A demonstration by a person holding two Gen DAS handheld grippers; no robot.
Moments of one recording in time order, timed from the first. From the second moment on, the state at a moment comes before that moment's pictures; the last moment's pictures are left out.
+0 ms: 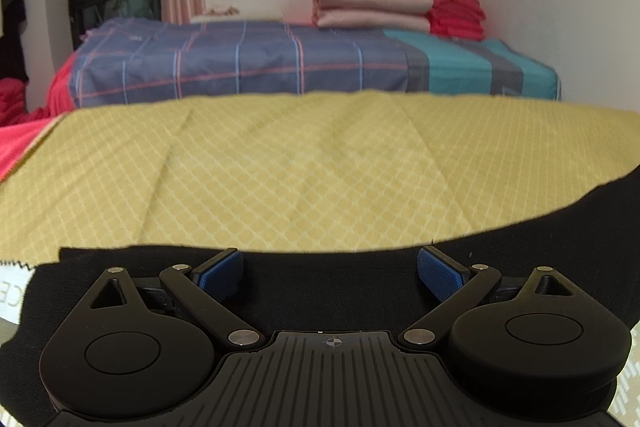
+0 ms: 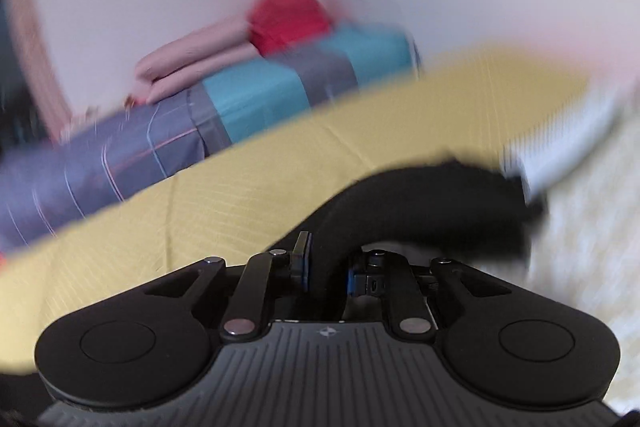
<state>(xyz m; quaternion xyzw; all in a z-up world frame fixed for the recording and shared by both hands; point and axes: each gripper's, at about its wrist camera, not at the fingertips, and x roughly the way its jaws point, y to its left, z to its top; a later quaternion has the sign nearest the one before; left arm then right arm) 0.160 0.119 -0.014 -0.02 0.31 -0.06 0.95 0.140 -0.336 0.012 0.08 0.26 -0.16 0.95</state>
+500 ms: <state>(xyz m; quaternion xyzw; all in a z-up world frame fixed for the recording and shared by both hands) 0.141 0.130 0.012 -0.03 0.28 0.00 0.96 0.088 -0.071 -0.101 -0.54 0.18 0.03 0.82</state>
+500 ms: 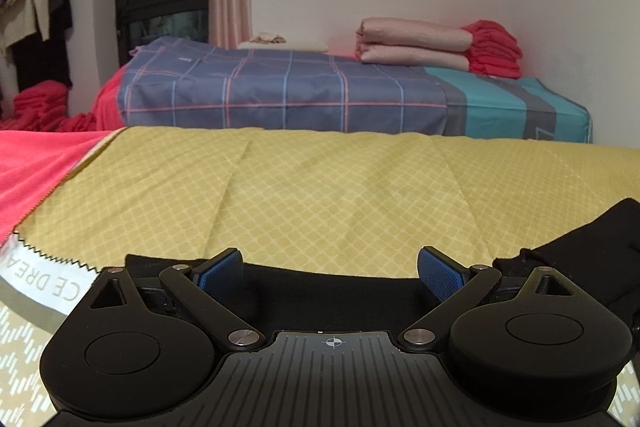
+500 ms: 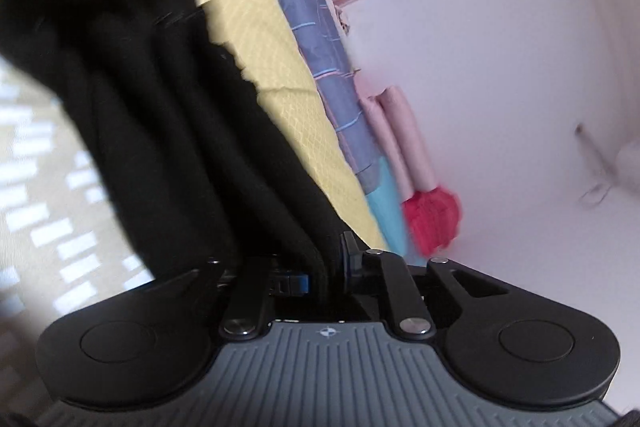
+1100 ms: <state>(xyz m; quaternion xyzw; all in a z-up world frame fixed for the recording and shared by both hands) 0.156 0.009 -0.020 0.03 0.34 -0.02 0.94 0.077 -0.104 -0.103 -0.54 0.11 0.00 0.83</state>
